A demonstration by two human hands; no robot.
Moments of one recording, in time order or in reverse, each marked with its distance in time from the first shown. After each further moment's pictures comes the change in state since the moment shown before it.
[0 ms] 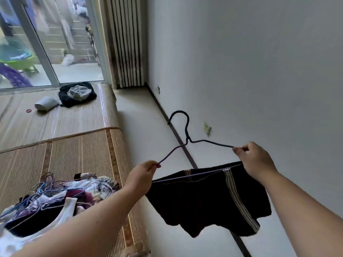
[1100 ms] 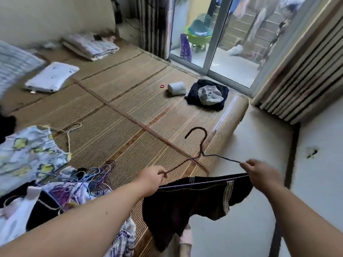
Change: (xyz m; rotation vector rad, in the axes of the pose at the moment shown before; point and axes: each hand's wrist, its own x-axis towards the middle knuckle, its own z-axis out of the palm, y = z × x) left_hand 0.369 -0.197 -0.212 -0.085 0.414 -0.720; right_hand 0.463 -0.419 0.444 -0.284 -0.632 -0.737
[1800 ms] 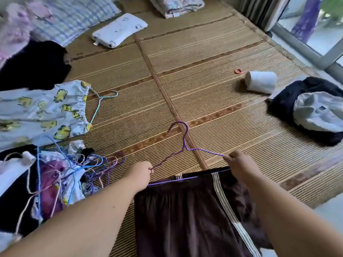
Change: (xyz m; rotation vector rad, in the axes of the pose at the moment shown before) left_hand 0.234 -0.099 -0.004 0.113 0.235 -0.650; right_hand 0.345 -0.175 0.225 -0.115 -0.456 -0.436
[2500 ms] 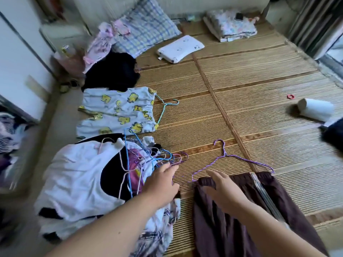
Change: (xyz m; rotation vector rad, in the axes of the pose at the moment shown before) left_hand -0.134 -0.169 -0.067 -0.178 0.179 0.112; right_hand -0.213 -0.221 0.084 -0.078 -0.262 -0.471
